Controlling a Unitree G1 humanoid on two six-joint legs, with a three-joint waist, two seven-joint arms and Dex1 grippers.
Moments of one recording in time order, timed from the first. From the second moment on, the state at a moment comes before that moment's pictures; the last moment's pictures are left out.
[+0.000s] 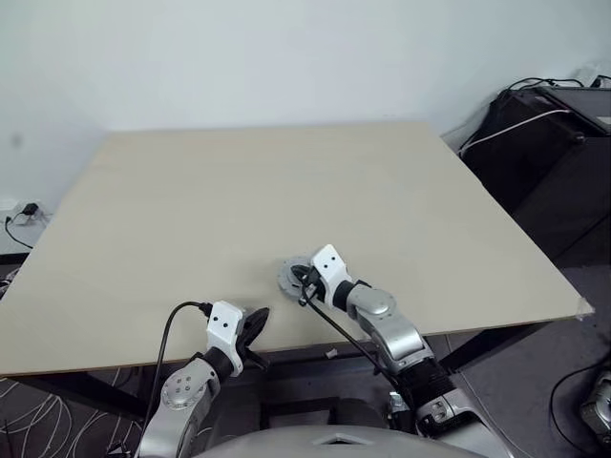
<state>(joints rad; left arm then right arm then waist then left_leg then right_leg) 0.35 0.20 -0.19 -0.11 -0.17 0.05 -0.46 -0.21 -0.14 0.31 0.23 0.01 0.19 0.54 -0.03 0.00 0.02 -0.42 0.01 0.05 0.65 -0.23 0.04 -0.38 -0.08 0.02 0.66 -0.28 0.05</state>
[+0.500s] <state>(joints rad) 0.34 0.19 -0.19 -0.11 -0.17 0.04 -0.46 -0.29 -0.26 0.30 0.28 0.05 0.07 0.77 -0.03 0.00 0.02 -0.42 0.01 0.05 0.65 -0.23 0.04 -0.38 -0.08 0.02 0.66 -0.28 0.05</state>
